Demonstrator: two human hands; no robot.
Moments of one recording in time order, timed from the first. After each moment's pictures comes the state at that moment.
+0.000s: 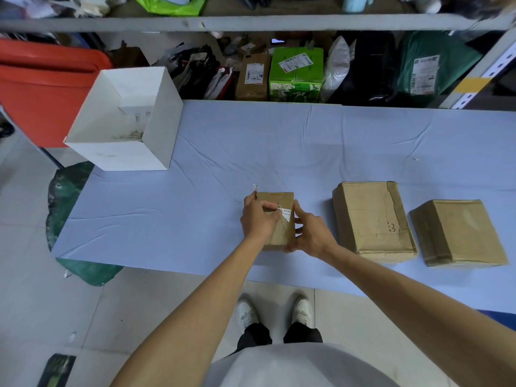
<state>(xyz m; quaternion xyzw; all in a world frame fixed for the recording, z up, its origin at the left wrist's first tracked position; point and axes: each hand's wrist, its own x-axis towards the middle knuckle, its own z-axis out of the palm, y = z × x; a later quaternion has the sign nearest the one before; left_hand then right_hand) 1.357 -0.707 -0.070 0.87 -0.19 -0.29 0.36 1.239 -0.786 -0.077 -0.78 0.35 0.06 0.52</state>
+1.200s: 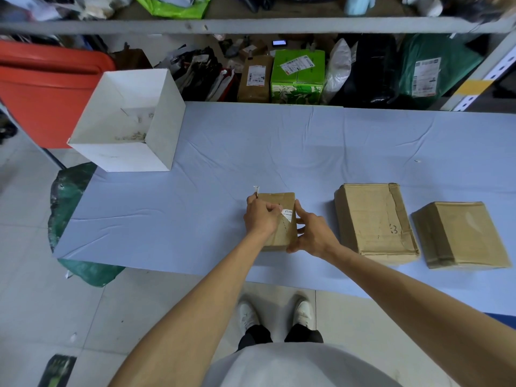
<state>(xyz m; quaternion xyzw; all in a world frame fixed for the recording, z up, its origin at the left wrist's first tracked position) 1.361 -0.715 -0.063 0.87 -0.19 -0.32 0.32 1.241 -0.786 -0.071 -0.77 0.37 0.07 0.52</state>
